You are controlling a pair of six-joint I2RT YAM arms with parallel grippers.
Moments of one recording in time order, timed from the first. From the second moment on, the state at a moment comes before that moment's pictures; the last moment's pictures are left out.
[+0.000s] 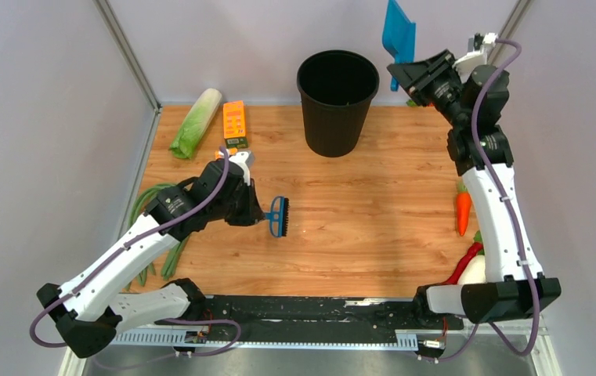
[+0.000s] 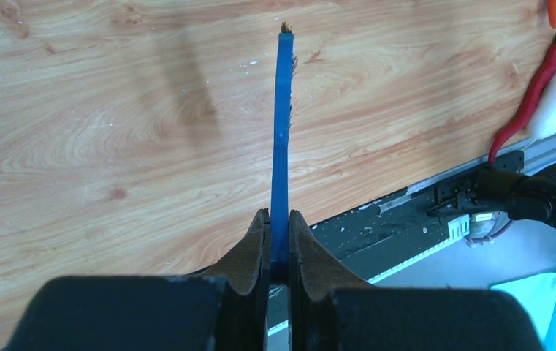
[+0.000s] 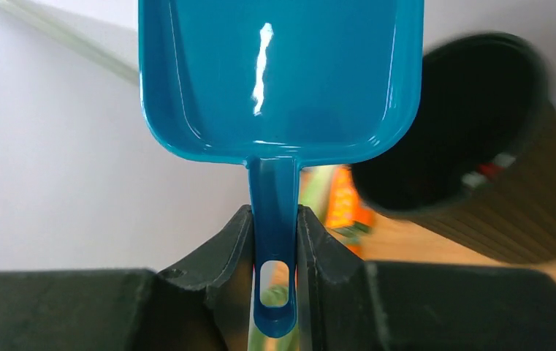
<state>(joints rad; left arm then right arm) -0.77 1.03 1.19 -0.97 -0.03 -0.65 0.09 1.34 1.61 -0.12 -0.39 0.97</state>
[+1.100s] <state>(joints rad) -0.74 1.12 0.80 -0.63 0.16 -0.66 0.24 1.24 0.74 -0.53 0.10 0.61</state>
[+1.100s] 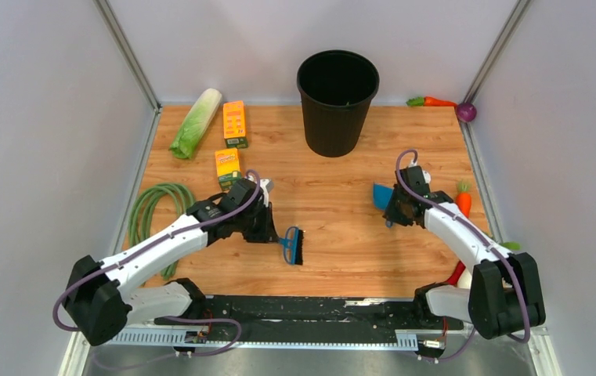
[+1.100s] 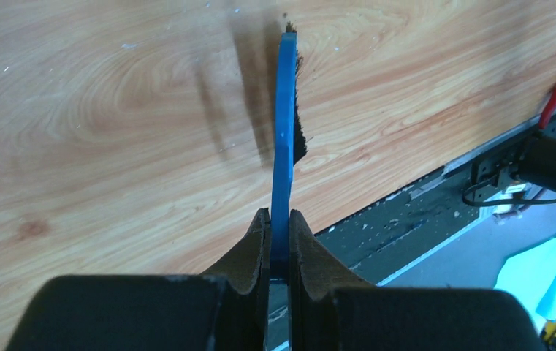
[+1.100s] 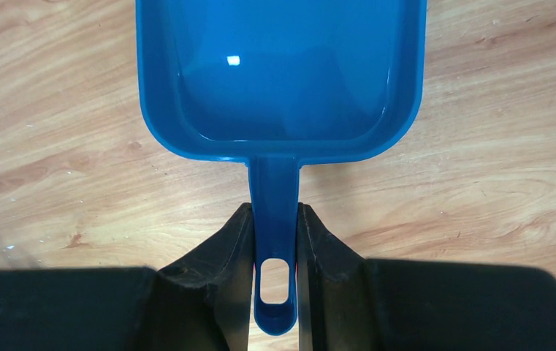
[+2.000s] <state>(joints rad) -0.67 1.28 0.63 -0.24 0.38 -0.78 0.28 1.29 0.58 -0.41 -0.10 0.66</state>
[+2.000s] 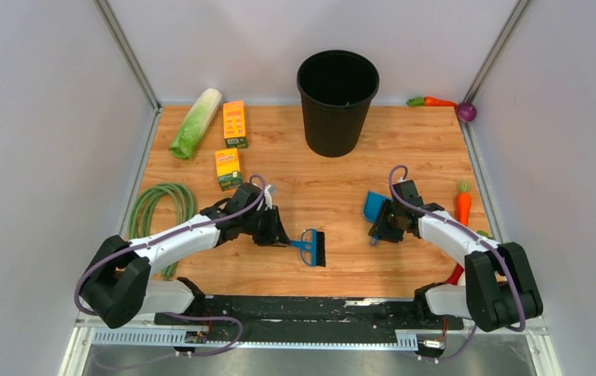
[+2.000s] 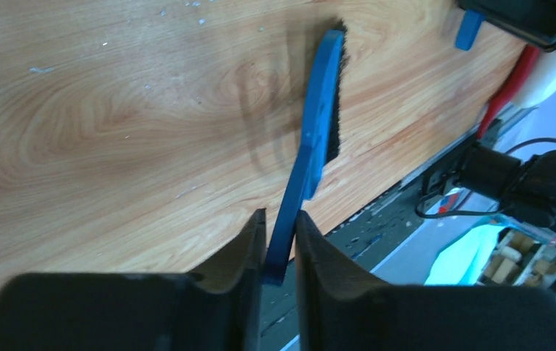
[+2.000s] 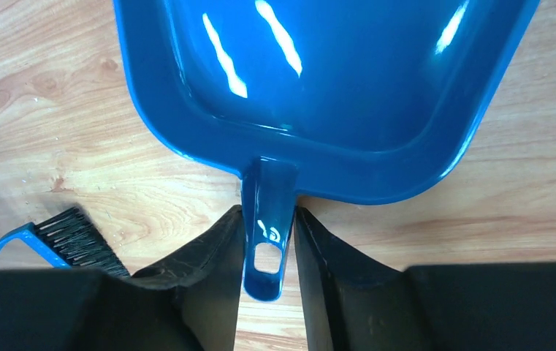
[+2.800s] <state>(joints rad) -0.67 1.14 0.71 -0.51 0.25 -0.72 0.28 1.15 0.67 -0.63 -0.10 0.67</state>
